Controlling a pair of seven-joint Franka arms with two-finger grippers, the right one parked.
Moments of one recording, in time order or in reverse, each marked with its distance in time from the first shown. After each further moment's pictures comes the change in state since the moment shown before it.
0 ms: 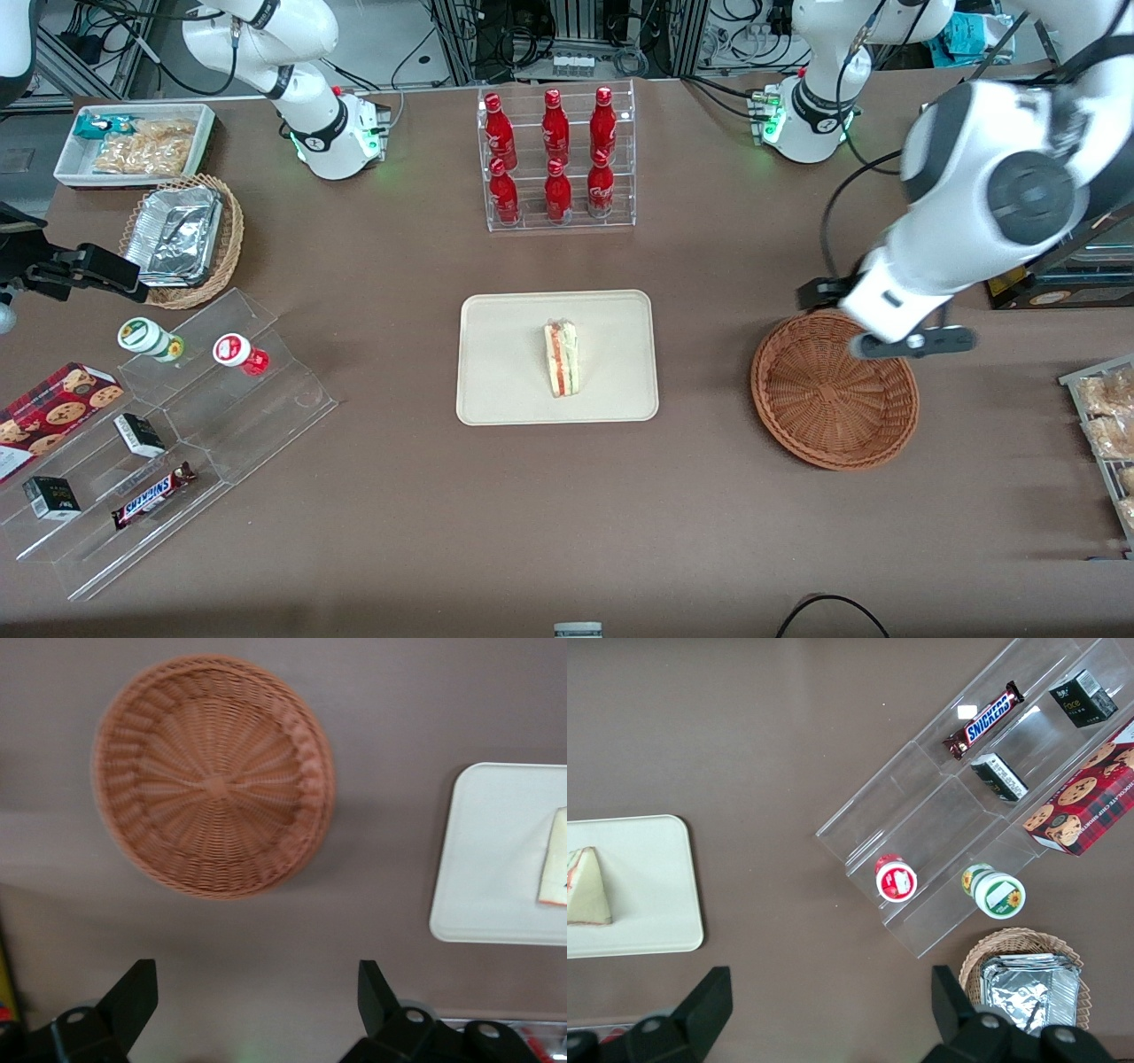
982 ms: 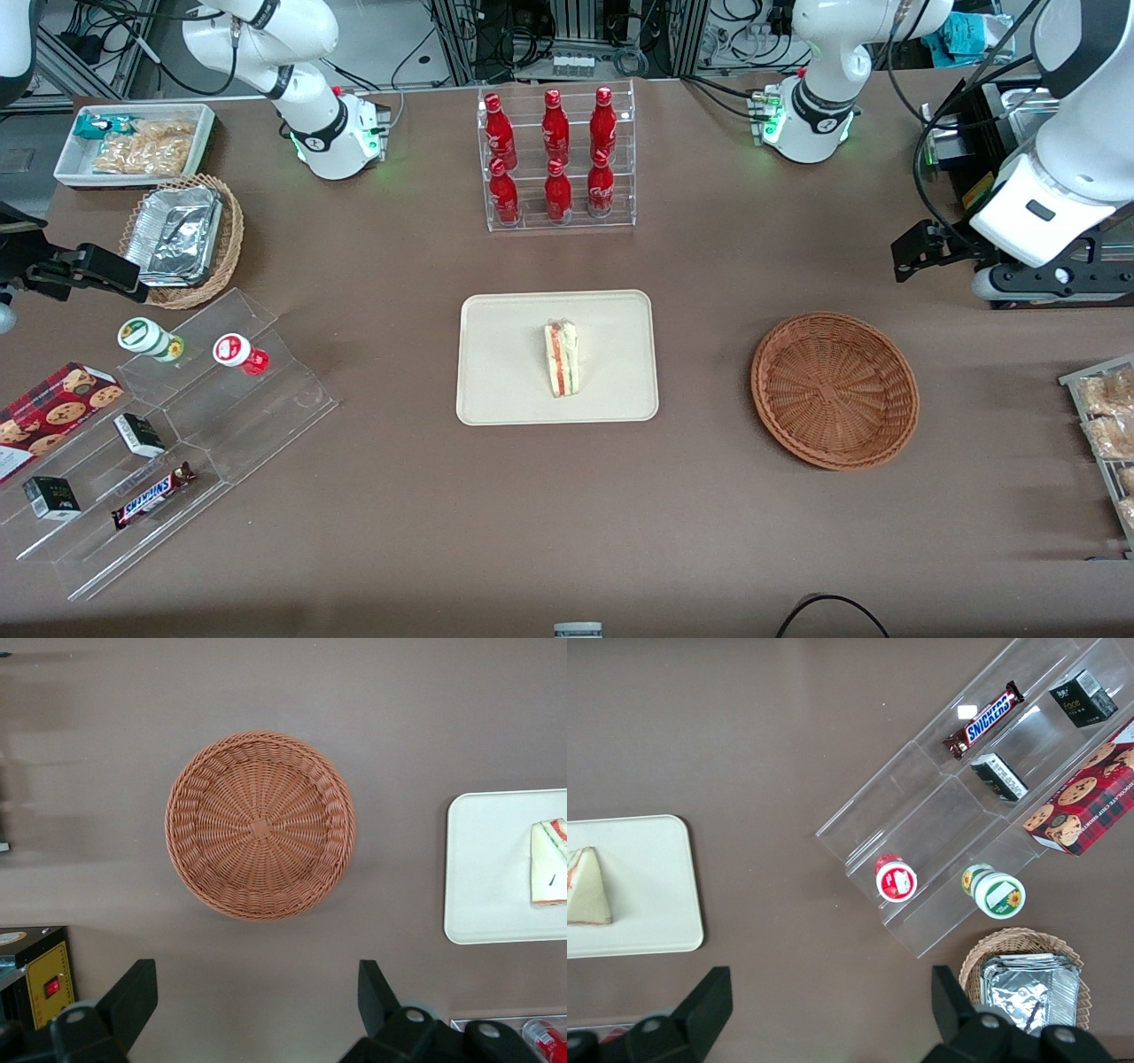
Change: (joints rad) arm 0.083 -0.107 -0.004 0.062 0.000 -0.023 0.150
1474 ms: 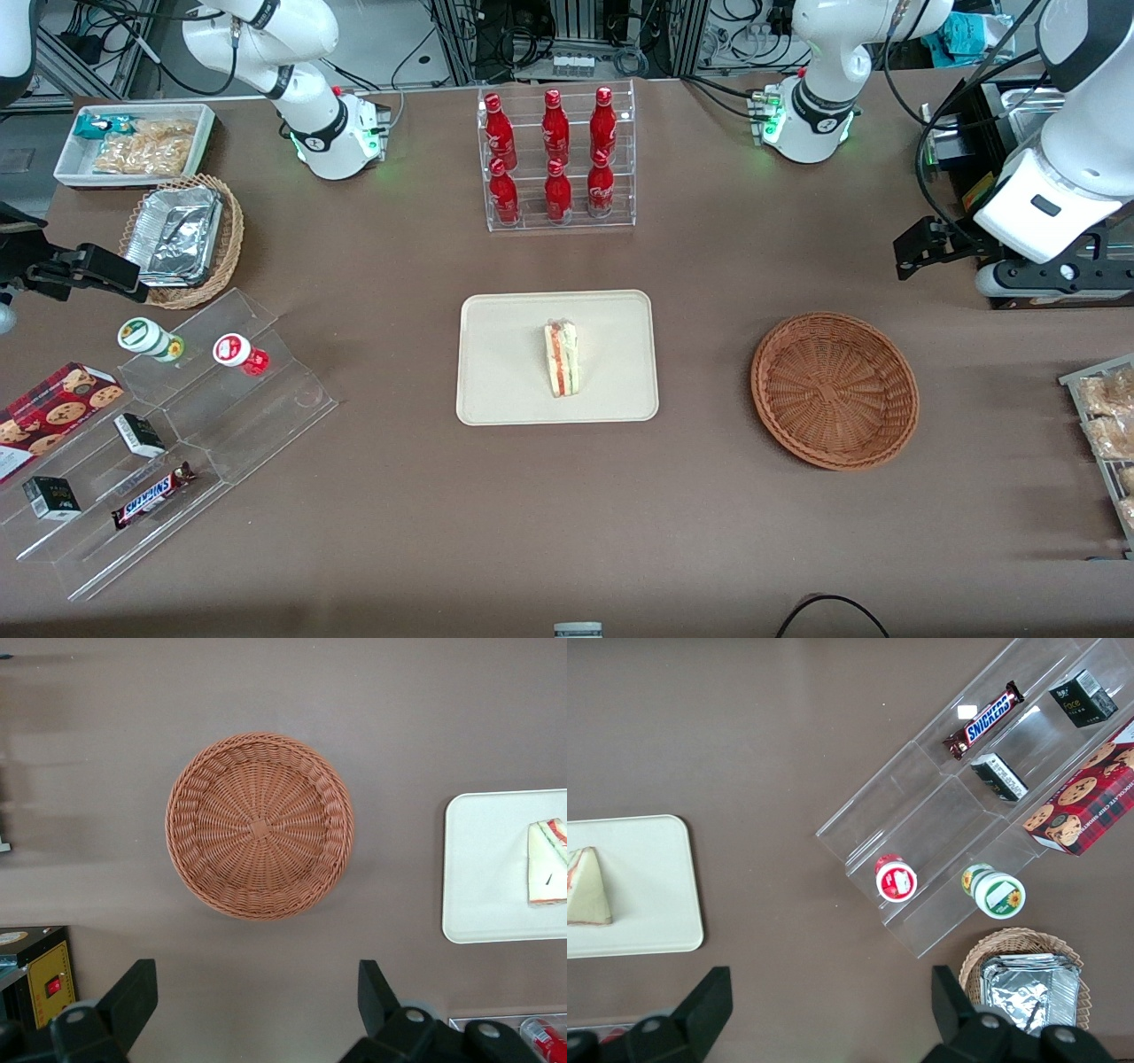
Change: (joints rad) arm 0.000 0.001 -0.001 0.010 -0.001 -0.008 0.000
